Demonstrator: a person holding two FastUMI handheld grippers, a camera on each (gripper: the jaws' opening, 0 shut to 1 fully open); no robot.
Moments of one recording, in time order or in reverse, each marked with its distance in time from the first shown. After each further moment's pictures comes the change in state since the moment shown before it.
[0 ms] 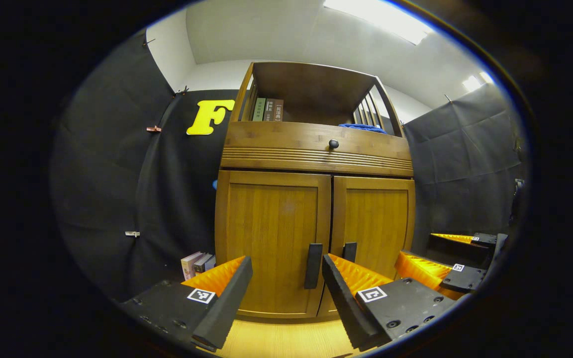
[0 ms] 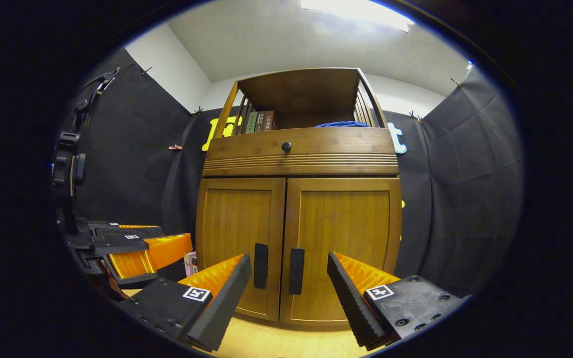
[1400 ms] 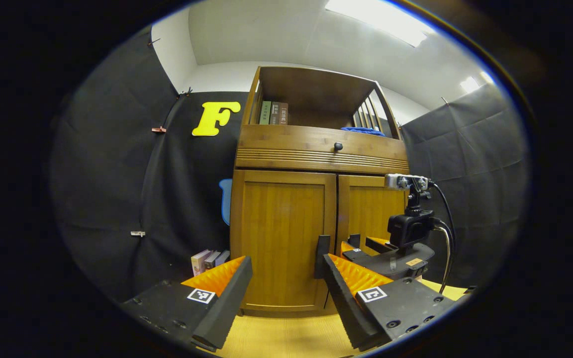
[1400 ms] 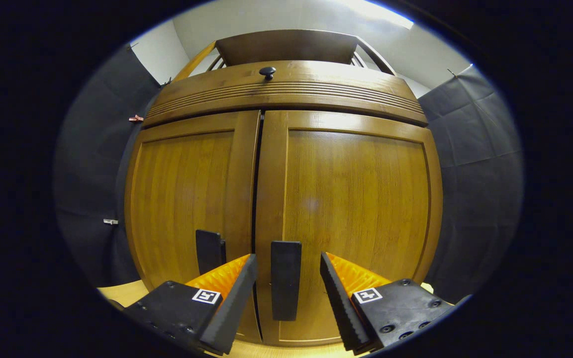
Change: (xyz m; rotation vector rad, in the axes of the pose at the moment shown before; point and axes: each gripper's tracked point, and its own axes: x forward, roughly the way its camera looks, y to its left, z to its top) left arm -0.044 0.041 -0.009 -0.003 -0.003 -0.007; right arm 0.159 -0.023 -0.107 -0.033 0.089 -0.181
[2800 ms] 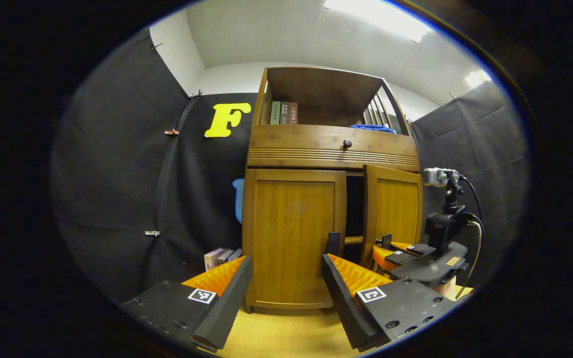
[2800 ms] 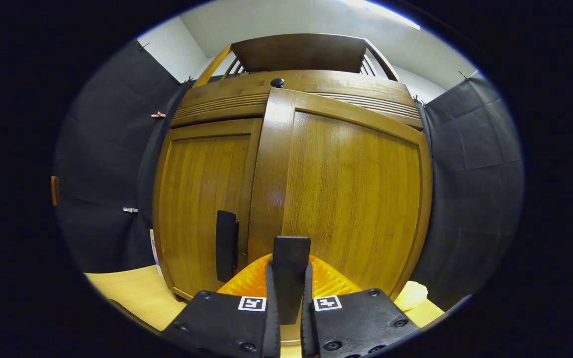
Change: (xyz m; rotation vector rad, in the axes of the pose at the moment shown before) left arm -0.007 -0.009 -0.005 0.027 0.008 0.078; right arm -0.069 -0.015 0.002 -0.038 0.018 0.134
